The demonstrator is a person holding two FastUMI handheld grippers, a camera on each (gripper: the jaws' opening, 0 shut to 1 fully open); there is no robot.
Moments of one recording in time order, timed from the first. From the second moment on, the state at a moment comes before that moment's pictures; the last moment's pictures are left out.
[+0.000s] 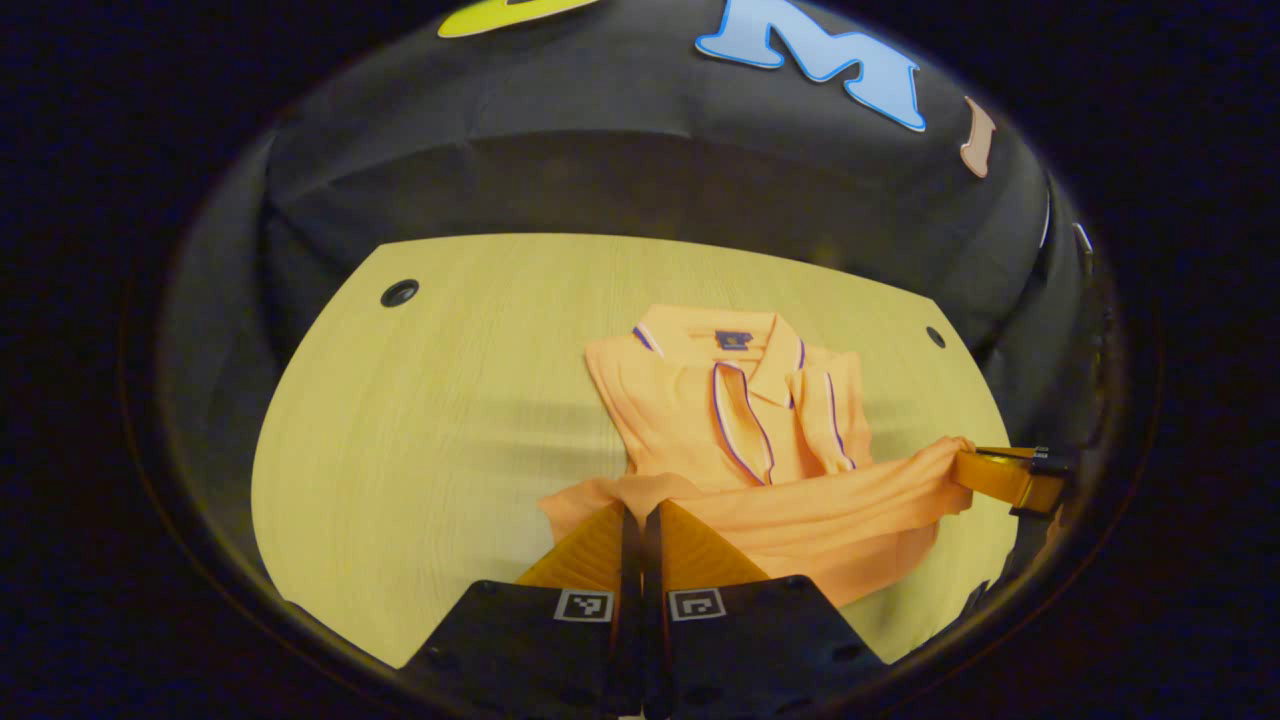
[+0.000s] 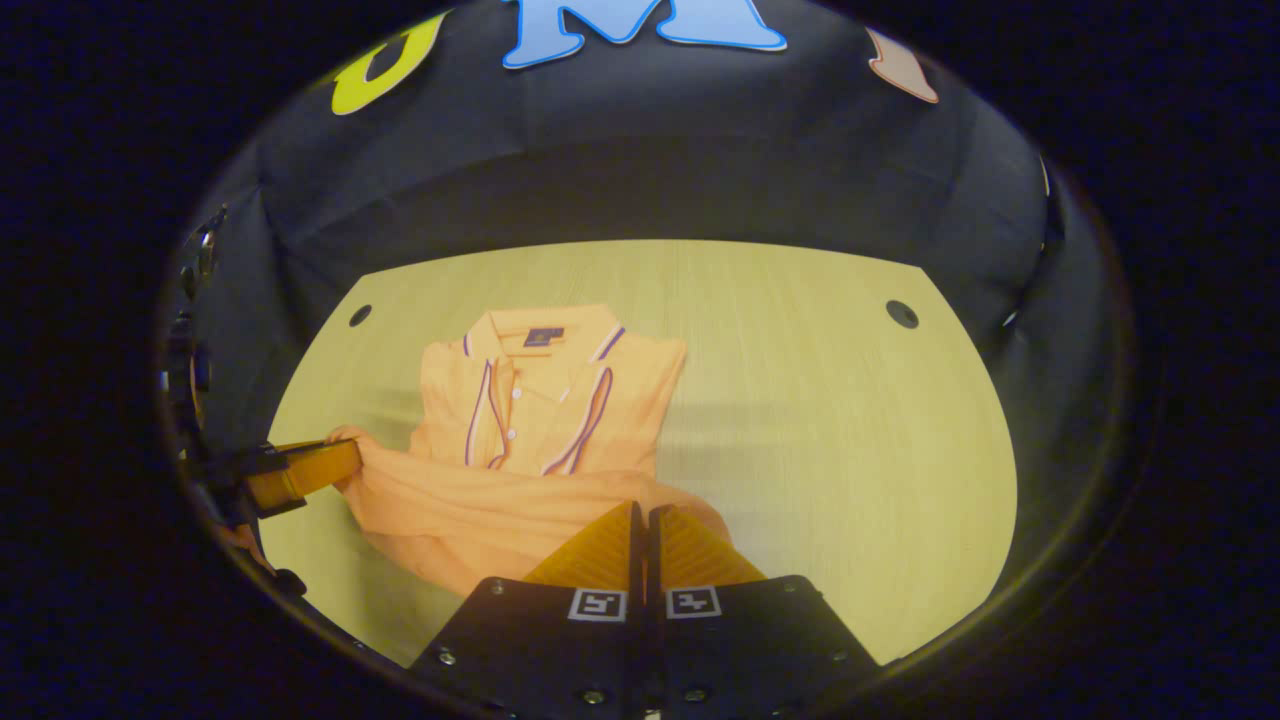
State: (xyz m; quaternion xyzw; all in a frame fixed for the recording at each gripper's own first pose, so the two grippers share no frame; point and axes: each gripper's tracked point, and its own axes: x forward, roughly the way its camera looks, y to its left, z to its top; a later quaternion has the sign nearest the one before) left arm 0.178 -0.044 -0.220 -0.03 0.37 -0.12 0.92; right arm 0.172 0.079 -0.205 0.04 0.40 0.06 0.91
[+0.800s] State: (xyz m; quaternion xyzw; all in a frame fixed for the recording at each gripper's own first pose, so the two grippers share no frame) left arm 0.399 -0.093 -0.198 0.01 0.26 -0.15 0.95; right arm 0.397 0.068 -0.189 0.01 0.25 0.04 0.97
